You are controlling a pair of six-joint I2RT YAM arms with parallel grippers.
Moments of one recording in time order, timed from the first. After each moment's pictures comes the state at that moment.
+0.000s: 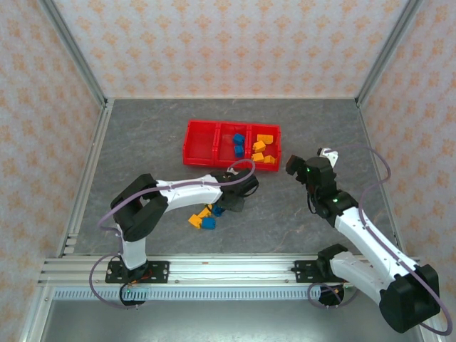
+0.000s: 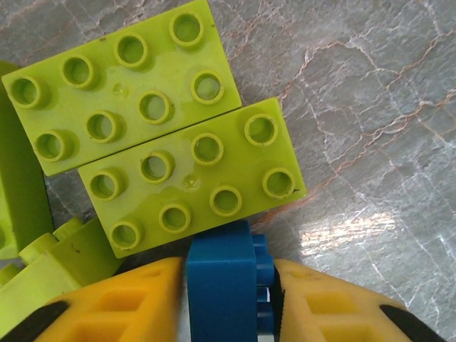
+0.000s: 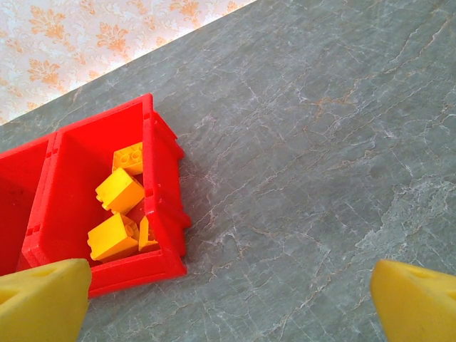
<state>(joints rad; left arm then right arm) -0.91 1.86 1.22 -0.69 -0.19 -0.71 0.37 0.90 0.59 -0.27 0.37 0.61</state>
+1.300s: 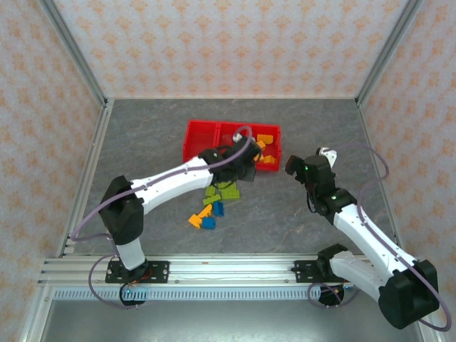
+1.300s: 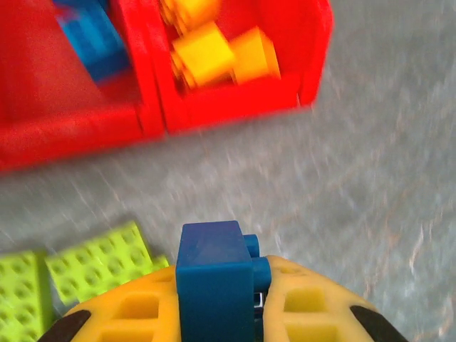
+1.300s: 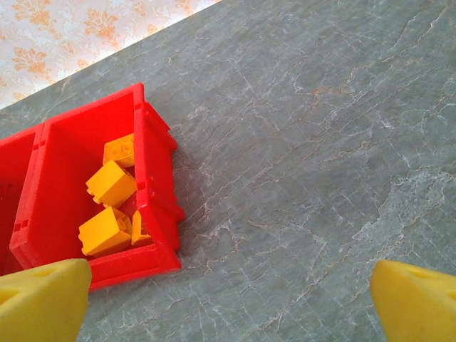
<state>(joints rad) -0.82 1.78 1.52 -0.67 -0.22 -0.58 0.37 0.93 0.62 -0.30 0.37 0.62</state>
